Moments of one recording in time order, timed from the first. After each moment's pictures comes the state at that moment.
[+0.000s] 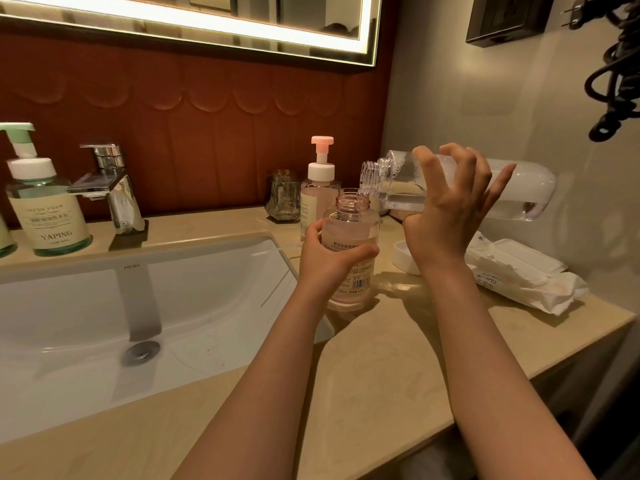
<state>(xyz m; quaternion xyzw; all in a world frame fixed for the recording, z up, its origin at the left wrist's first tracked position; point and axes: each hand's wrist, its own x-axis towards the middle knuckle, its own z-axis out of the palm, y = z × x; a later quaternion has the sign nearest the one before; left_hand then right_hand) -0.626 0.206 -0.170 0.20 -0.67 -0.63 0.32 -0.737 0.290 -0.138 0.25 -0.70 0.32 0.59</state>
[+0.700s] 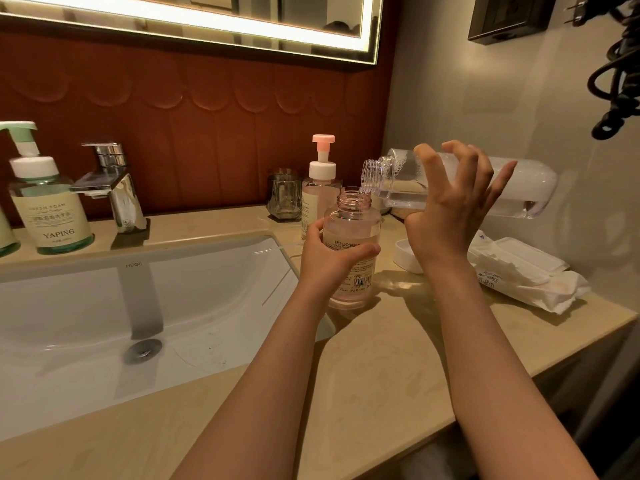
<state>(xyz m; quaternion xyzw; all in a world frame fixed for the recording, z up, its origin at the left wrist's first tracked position) -0.626 0.207 -0.170 0.20 -0.68 -0.63 0.32 -0.735 0.292 -0.138 0.25 -0.71 0.32 0.57</state>
